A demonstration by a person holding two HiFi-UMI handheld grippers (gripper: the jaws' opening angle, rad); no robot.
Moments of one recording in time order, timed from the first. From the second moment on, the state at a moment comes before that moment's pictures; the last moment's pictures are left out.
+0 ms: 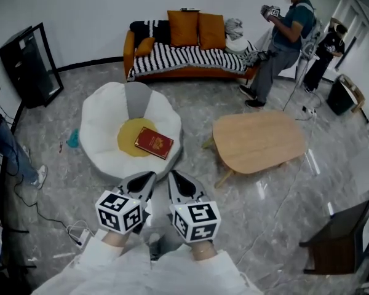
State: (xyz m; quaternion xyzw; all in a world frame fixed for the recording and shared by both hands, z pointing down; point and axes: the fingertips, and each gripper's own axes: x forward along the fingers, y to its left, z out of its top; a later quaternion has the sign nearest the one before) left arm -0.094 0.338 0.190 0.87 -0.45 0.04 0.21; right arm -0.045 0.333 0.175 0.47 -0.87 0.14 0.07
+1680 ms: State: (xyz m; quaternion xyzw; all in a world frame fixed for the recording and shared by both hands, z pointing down) left arm -0.069 -0.019 0.195 0.82 -0.52 0.00 0.24; right arm -0.036 -0.028 0.176 0.34 -0.92 0.14 0.10
